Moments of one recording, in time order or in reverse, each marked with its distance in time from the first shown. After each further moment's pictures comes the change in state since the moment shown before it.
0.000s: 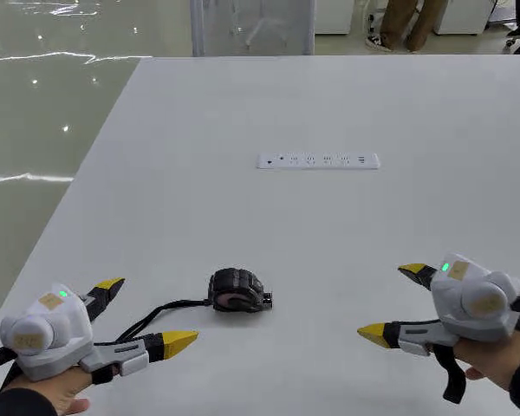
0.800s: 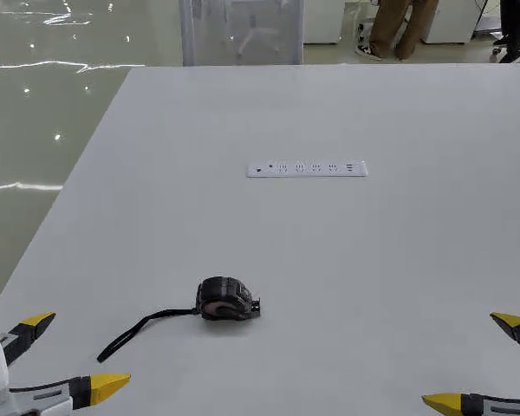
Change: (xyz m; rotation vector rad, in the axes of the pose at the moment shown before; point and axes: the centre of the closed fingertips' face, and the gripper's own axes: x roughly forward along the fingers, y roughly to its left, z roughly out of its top) left arm -0.063 0.017 -0.026 0.030 0.133 0.056; right arm -0.102 -0.010 -0.072 0.152 -0.009 -0.124
